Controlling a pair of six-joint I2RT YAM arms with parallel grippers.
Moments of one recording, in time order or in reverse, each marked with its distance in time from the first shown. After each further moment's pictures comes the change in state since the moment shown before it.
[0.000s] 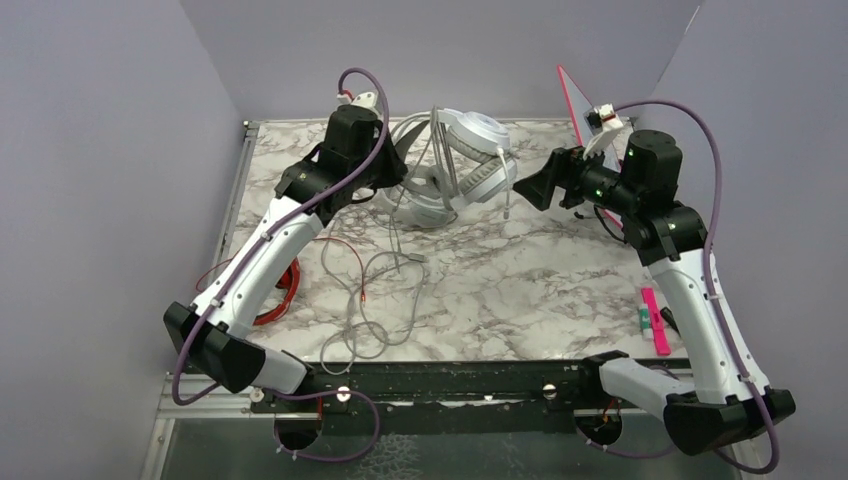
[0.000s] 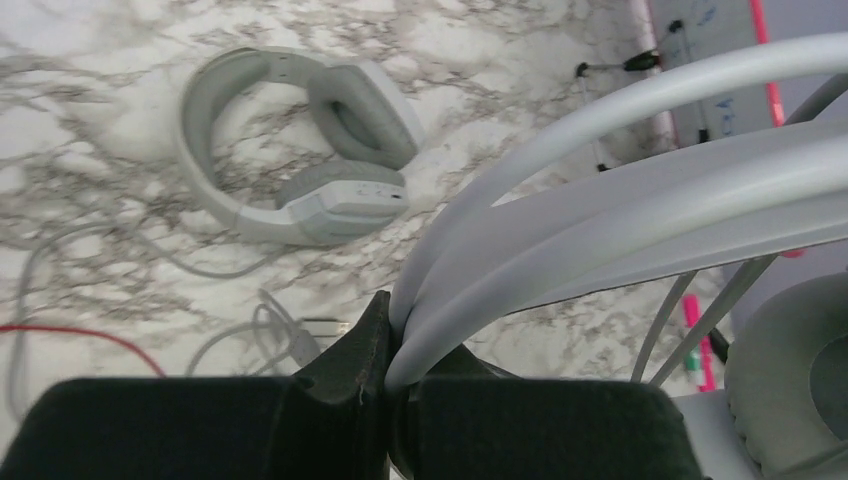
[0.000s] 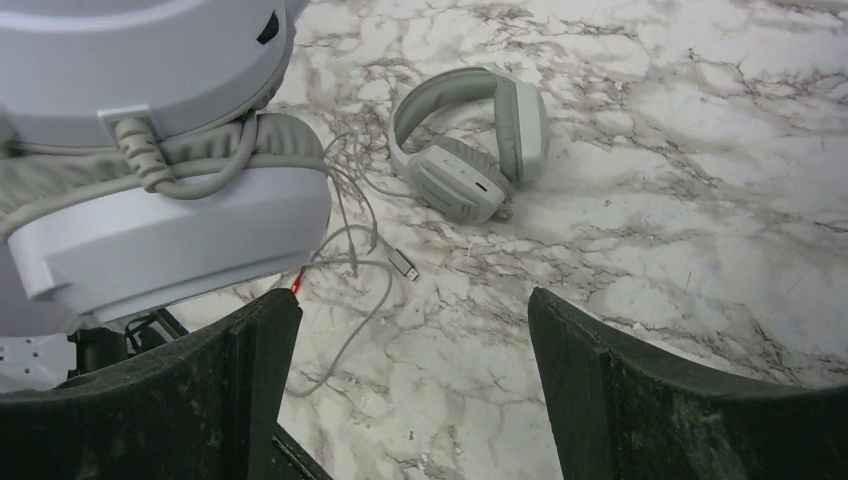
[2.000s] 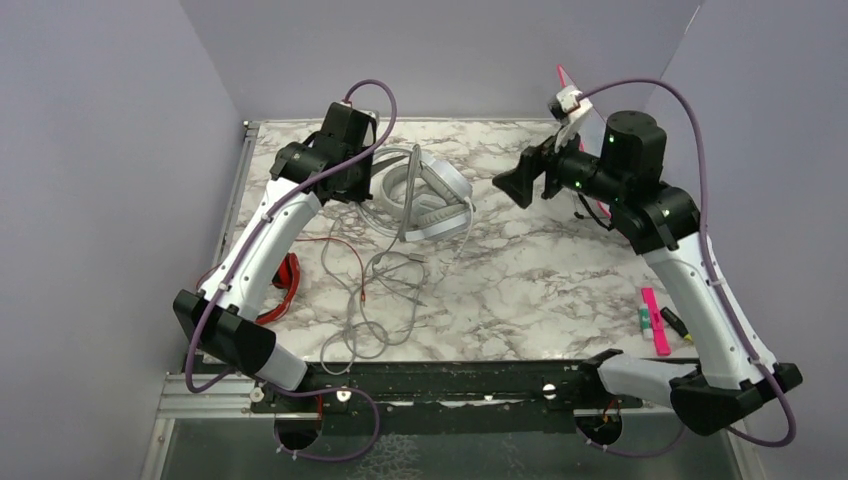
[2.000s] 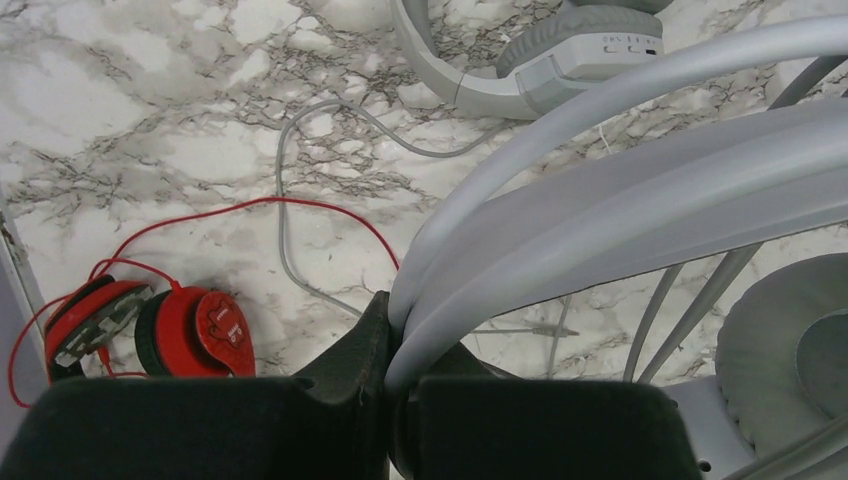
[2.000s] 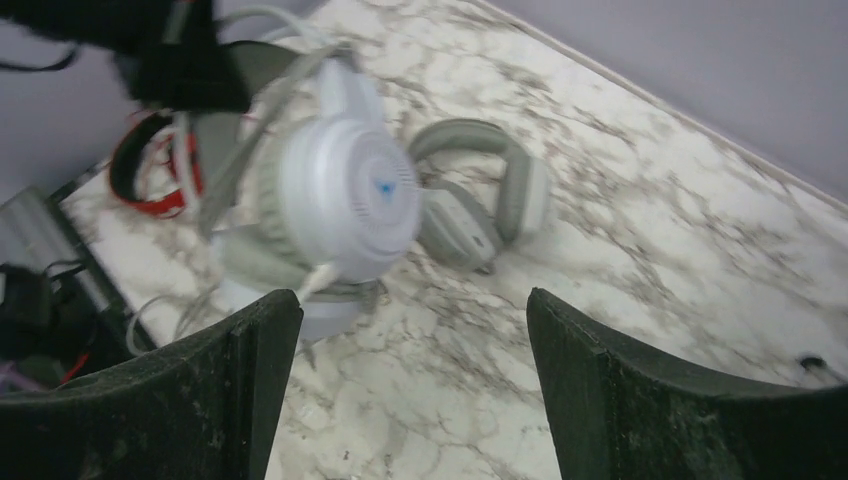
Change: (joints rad) left arm 0.084 0.079 0.131 -0.438 -0.127 0.357; right arm 0.192 0.148 0.235 -0.083 0.167 -0.212
